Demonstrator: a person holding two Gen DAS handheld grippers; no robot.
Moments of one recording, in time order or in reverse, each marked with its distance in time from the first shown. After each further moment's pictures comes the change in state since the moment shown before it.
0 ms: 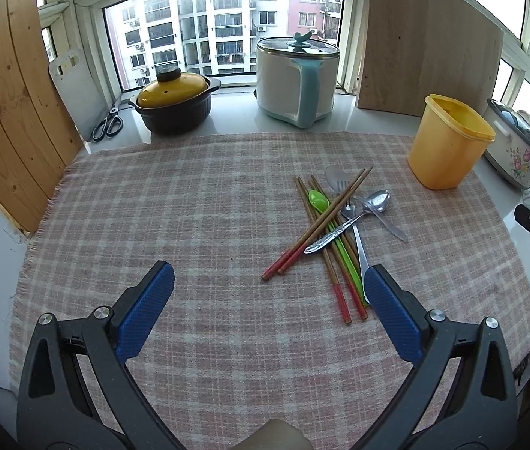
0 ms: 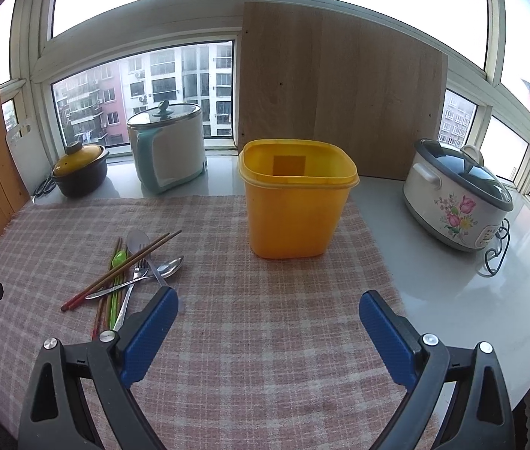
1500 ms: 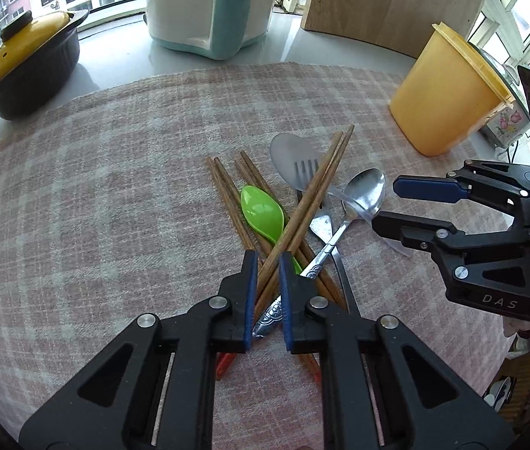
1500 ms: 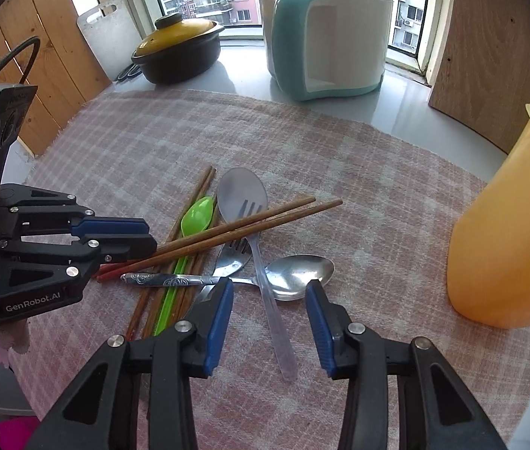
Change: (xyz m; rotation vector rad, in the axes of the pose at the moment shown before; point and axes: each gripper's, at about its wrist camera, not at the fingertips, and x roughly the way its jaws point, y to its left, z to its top) left arm 0.170 -0.040 0.059 0.145 0.310 -0.281; right arm 0.177 0.120 0.035 -0.338 0.385 0.446
